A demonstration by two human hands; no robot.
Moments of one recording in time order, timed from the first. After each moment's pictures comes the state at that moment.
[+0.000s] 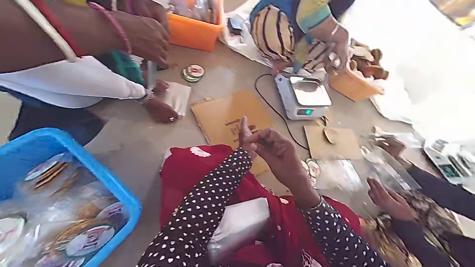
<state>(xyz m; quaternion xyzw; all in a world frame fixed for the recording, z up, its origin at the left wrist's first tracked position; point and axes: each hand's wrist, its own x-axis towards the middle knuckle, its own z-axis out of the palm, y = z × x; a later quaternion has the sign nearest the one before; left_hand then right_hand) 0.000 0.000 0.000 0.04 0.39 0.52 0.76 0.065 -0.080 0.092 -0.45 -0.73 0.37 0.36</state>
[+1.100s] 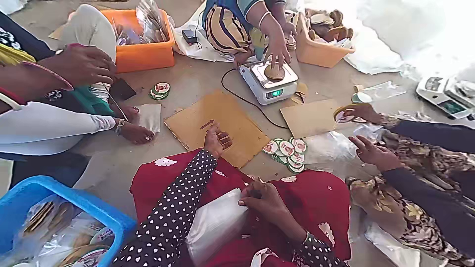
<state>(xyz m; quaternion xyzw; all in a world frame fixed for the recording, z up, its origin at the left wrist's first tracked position) 0.004 -0.005 -0.019 0.12 0.52 0.41 0.74 0.136 -0.219 0.034 -0.60 -0.52 0.51 0.32</state>
